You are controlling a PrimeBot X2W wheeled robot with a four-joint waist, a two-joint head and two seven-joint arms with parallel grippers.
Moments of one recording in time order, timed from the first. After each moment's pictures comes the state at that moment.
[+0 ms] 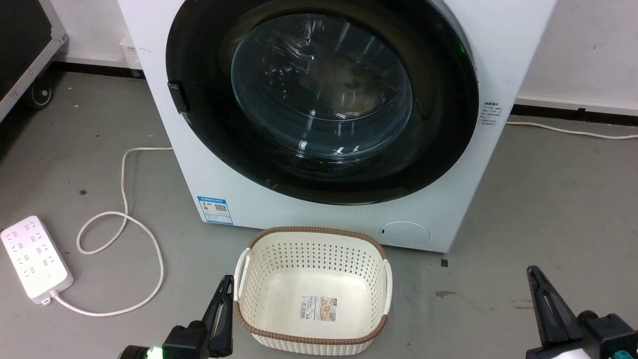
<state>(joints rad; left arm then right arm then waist) 0.08 0.08 -0.17 0.07 -0.06 0.06 -0.25 0.10 -0.09 -0.10 0.04 -0.05 0.13 -0.25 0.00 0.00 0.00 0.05</state>
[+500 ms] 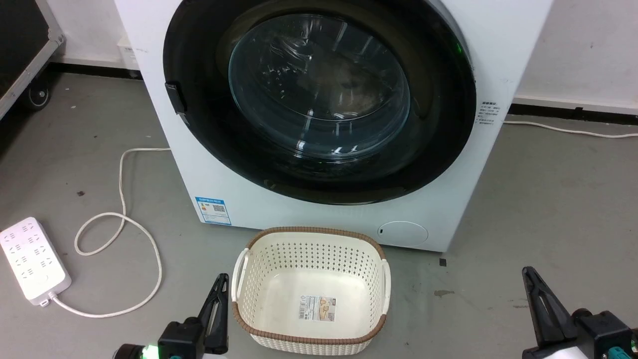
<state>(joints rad) 0.08 0.08 -0.15 0.06 -0.06 0.06 -0.22 0.09 -0.09 -0.09 0.03 -0.05 0.13 -0.22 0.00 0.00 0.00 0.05</state>
